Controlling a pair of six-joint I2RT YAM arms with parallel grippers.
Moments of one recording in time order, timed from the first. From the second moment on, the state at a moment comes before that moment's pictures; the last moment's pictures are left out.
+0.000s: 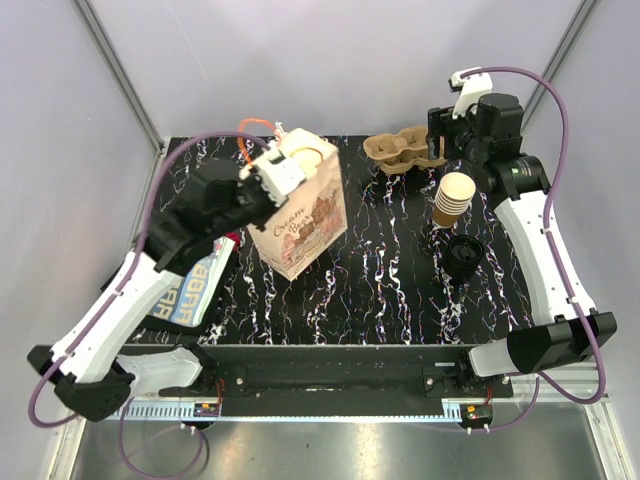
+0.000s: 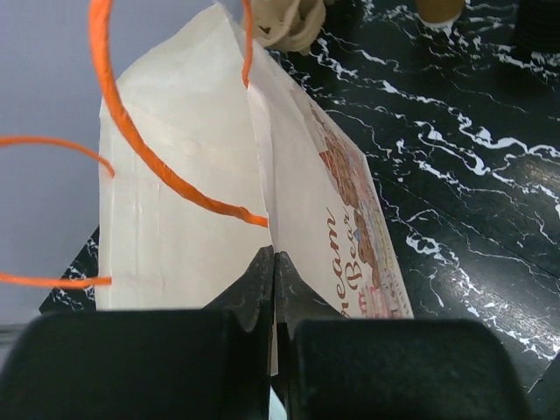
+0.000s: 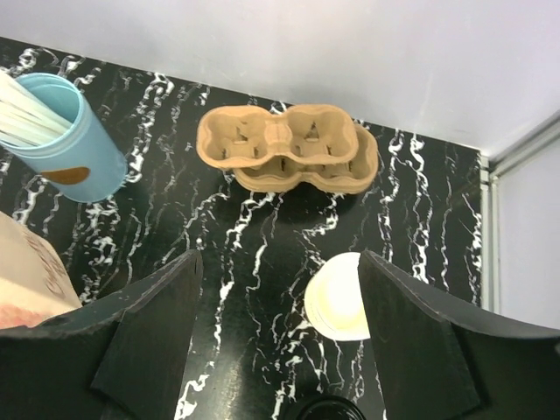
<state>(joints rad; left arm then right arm) -0.65 1.13 1.46 -0.71 0.08 0.42 0.21 1.42 1.67 -0.57 0.03 -0.10</state>
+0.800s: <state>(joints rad) -0.88 1.30 1.36 -0.52 -0.16 0.36 0.17 1.48 1.60 -0.51 0.07 -0.13</state>
